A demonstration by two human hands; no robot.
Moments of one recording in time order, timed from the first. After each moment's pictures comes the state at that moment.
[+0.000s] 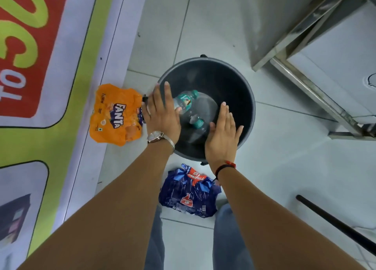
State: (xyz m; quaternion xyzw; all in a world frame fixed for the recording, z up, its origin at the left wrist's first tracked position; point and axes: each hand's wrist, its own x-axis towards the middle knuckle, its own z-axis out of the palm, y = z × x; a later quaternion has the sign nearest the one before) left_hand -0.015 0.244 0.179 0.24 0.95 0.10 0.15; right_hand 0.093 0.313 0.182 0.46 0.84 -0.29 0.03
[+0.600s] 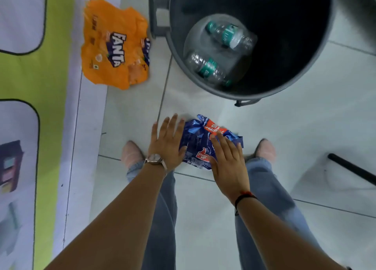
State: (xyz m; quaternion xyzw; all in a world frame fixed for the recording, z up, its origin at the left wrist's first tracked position) left_hand 0.103 0.078 0.078 0.38 0.84 -0.04 0.39; right_hand 0.248 0.181 0.088 0.27 0.92 -0.22 0.18
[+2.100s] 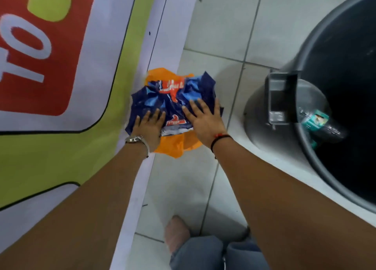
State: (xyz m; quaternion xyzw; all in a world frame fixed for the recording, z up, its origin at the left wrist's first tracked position) left_hand -0.184 0.028 -0.040 0.33 0.85 -0.15 0.37; right_hand -0.096 0.174 -0.047 0.07 0.95 -0.08 0.30
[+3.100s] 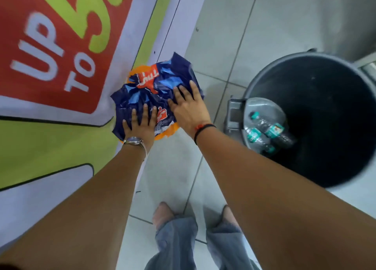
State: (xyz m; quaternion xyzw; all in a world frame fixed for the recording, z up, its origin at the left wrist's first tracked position) left_hand -0.153 0.037 0.061 0.23 0.92 -0.13 0.30; right_hand -0.125 0.179 0.097 0.00 0.98 -0.01 0.21
